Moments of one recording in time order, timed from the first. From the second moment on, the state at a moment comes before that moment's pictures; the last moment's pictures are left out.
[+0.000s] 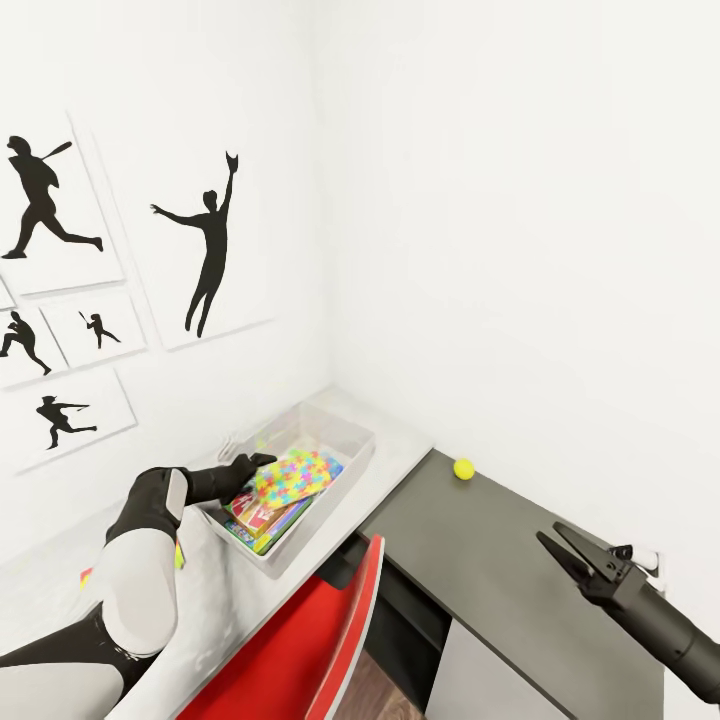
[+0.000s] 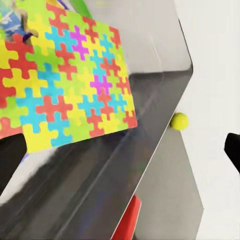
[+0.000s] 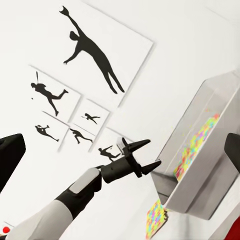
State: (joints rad) left arm -0.94 -0.07 0.86 -0.68 -0.27 0.91 -0.57; right arm -0.02 -0.15 -0.48 -1.58 -0.93 0.88 0.94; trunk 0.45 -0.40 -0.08
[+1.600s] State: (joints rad) left arm -0.67 0.40 0.58 -0.69 -0.25 0.68 -1.56; right arm -0.02 -0.15 -0.49 -1.59 -0.93 0.88 0.95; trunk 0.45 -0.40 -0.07
